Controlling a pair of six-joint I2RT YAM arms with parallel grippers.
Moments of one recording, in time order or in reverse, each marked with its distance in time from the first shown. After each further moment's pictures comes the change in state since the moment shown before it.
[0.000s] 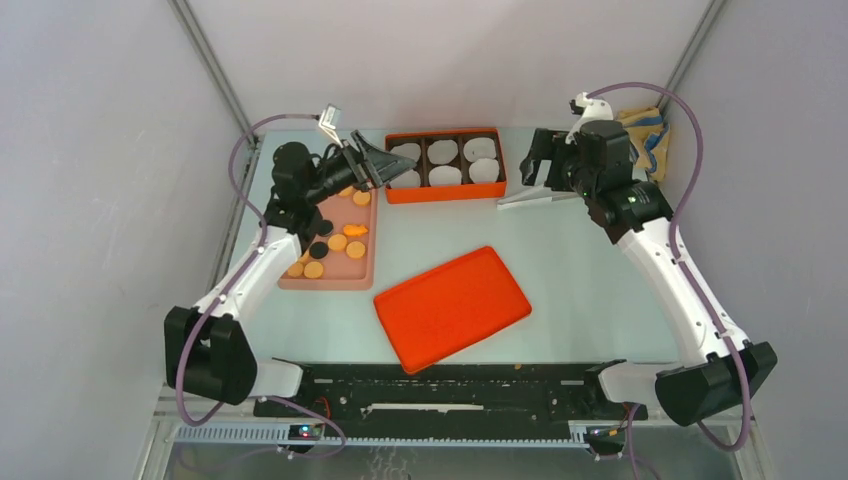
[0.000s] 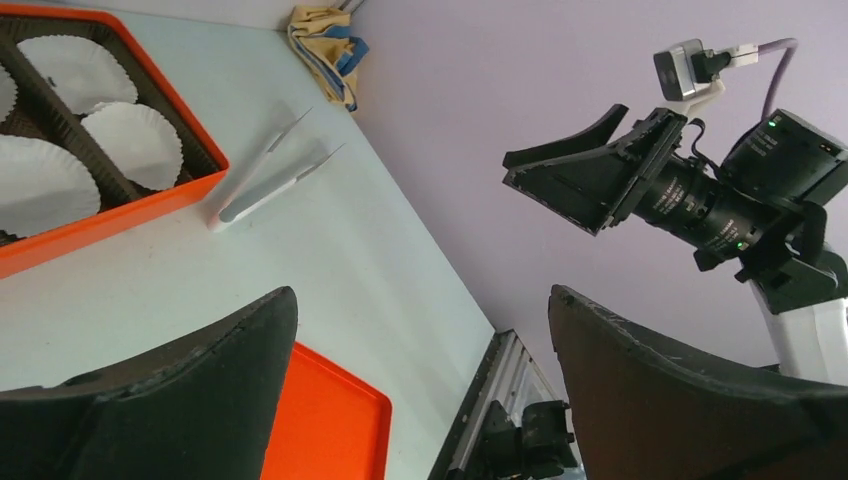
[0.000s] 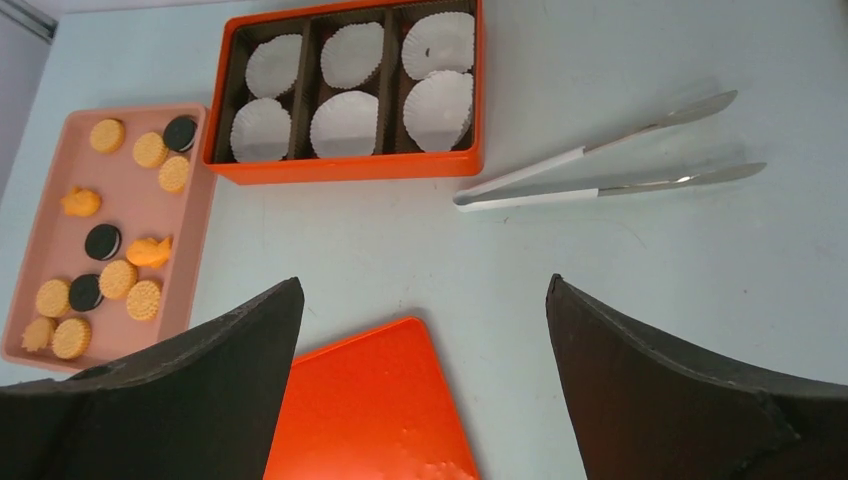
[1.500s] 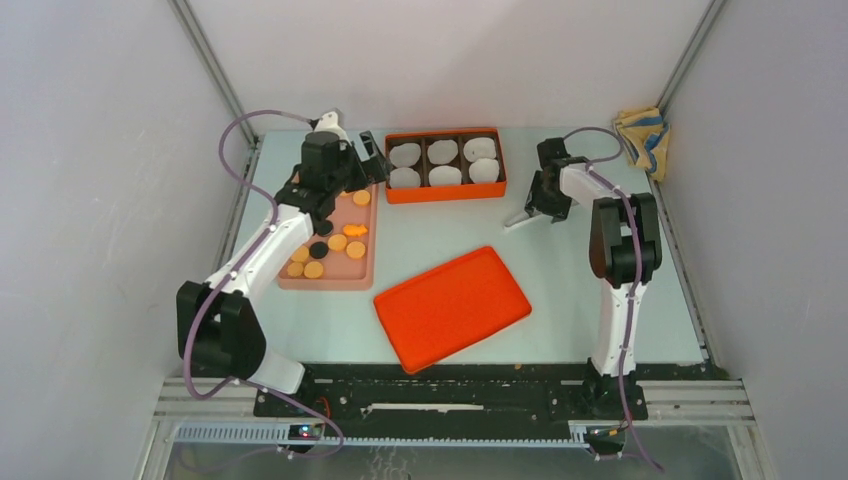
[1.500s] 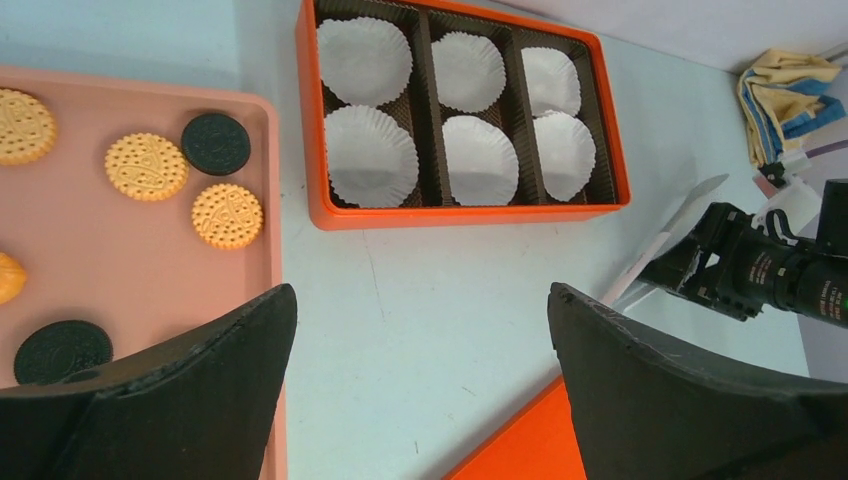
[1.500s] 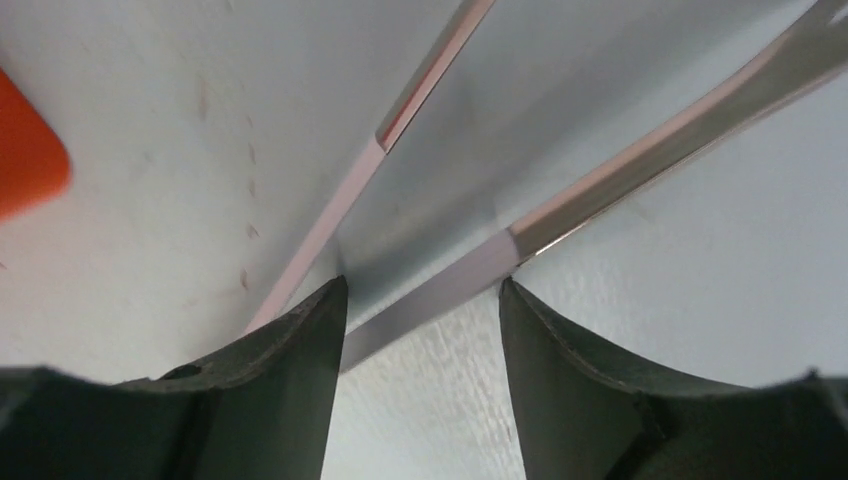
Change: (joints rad) left arm -0.055 0.123 0.181 -0.539 -0.755 0.385; right arm -0.184 0.901 0.248 -0.089 0.087 0.153
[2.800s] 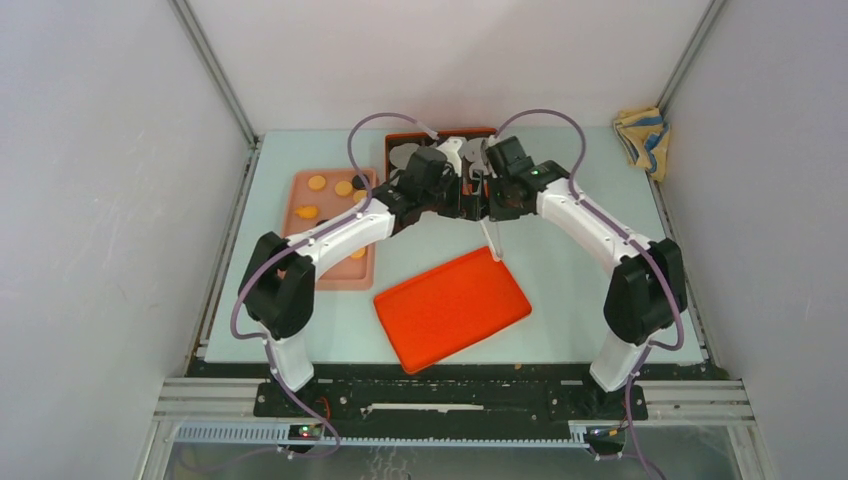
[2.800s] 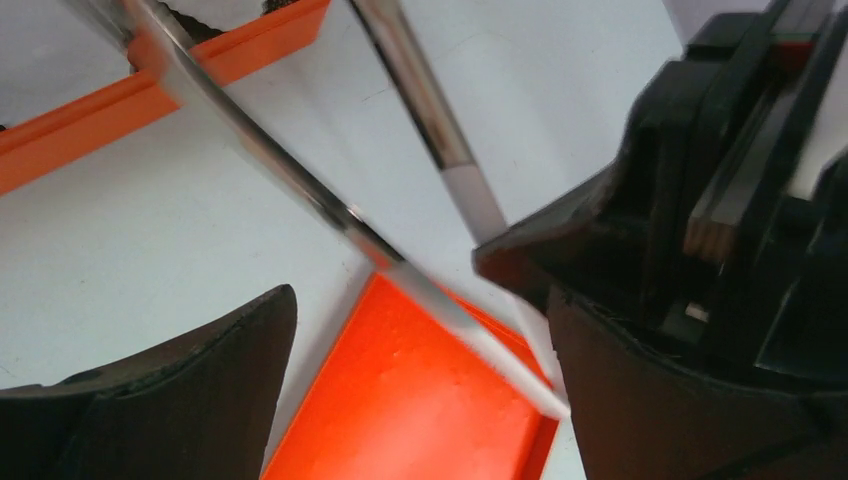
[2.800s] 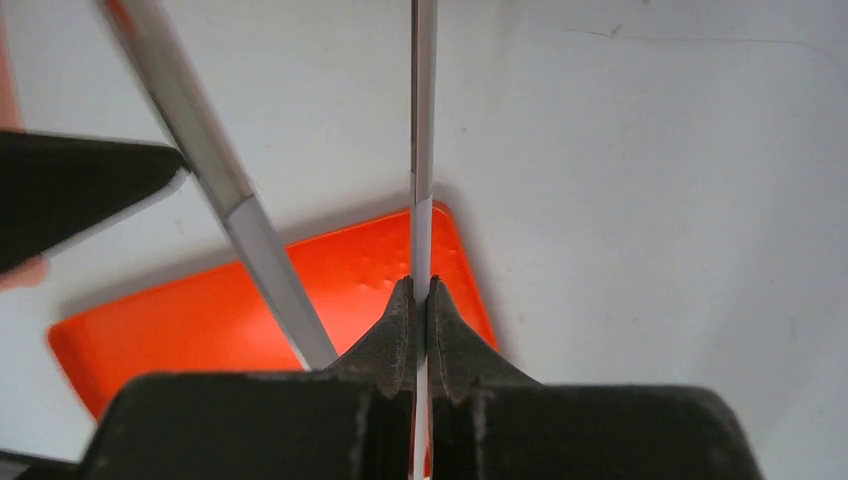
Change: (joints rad) left arm -0.387 0.338 0.213 0.024 0.199 0.055; right arm 0.335 -0.449 -0.150 -0.114 -0.041 -0.084
